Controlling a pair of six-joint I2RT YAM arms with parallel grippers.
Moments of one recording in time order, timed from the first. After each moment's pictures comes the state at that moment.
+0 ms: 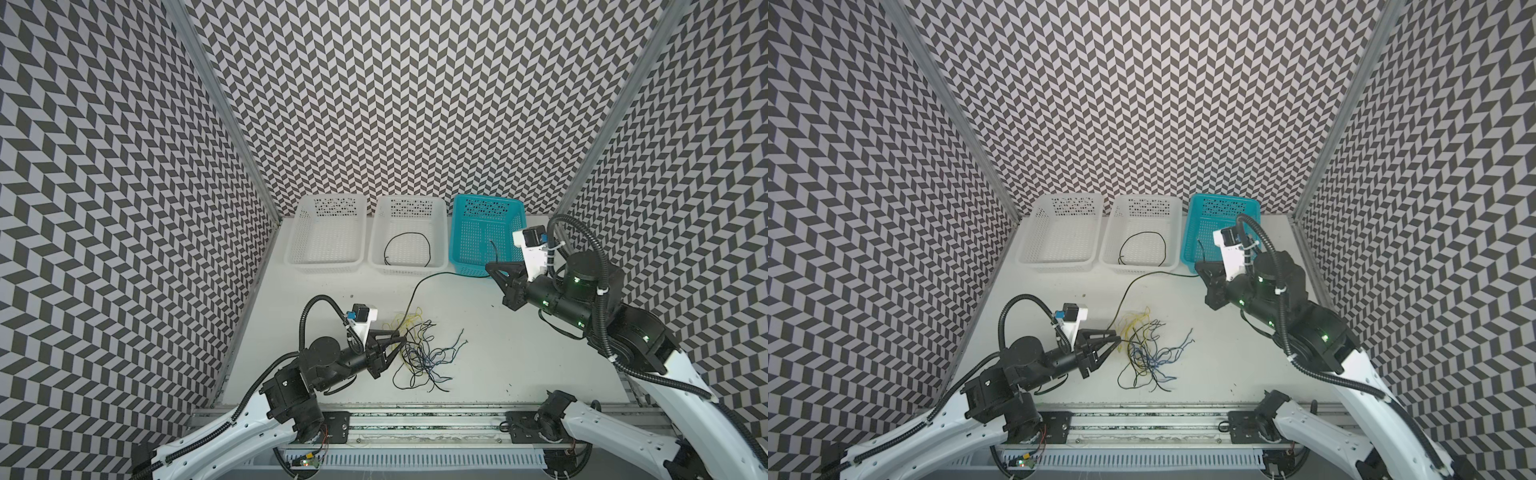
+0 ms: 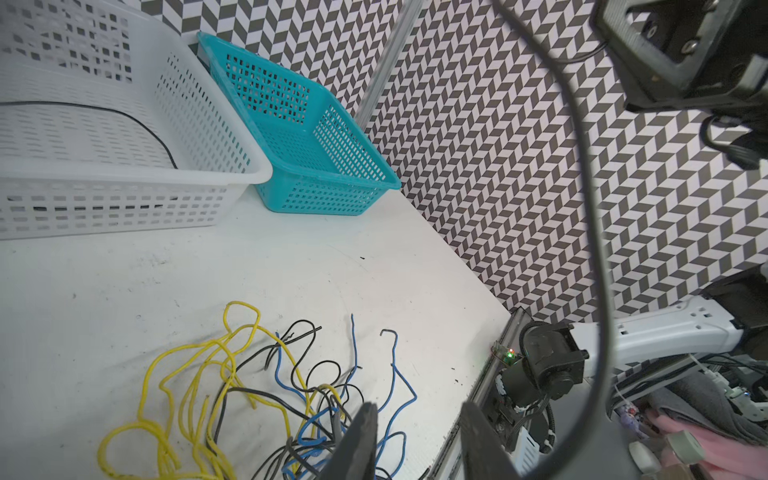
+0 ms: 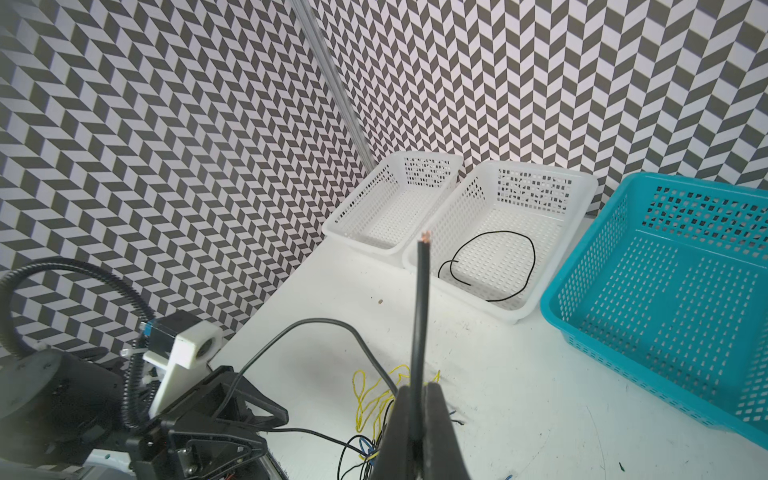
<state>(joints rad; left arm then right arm) -0.95 0.46 0.40 -0.03 0.15 -0.53 0.60 0.89 1.25 -0.58 -0.06 0.32</state>
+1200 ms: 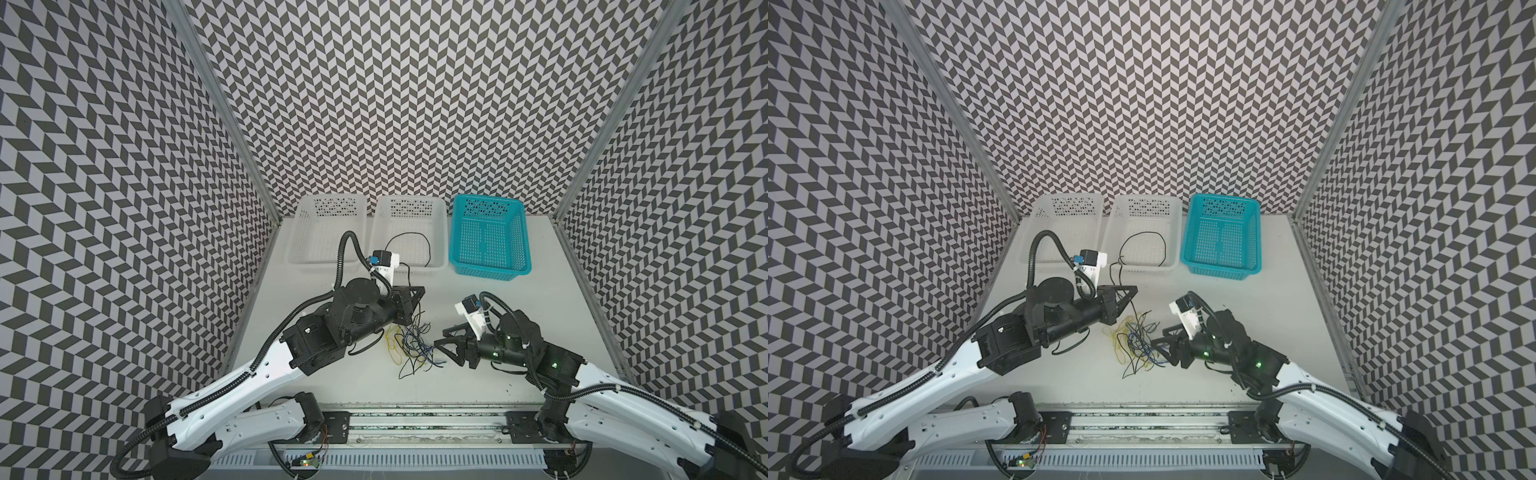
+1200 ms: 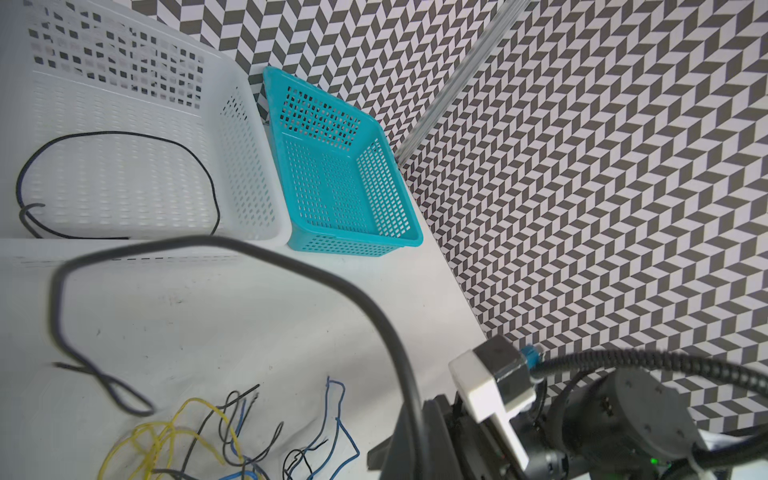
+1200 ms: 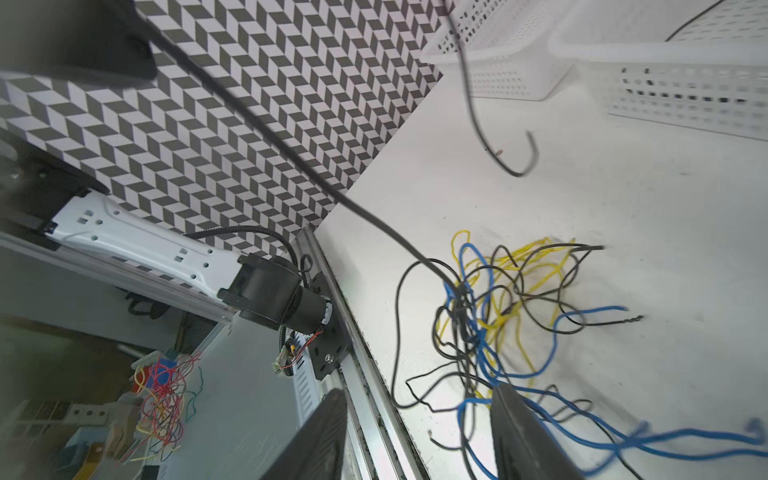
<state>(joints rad) -0.95 0.98 1.05 -0.28 0.00 -0.71 0.86 0.85 0.49 0.09 -0.30 0.56</state>
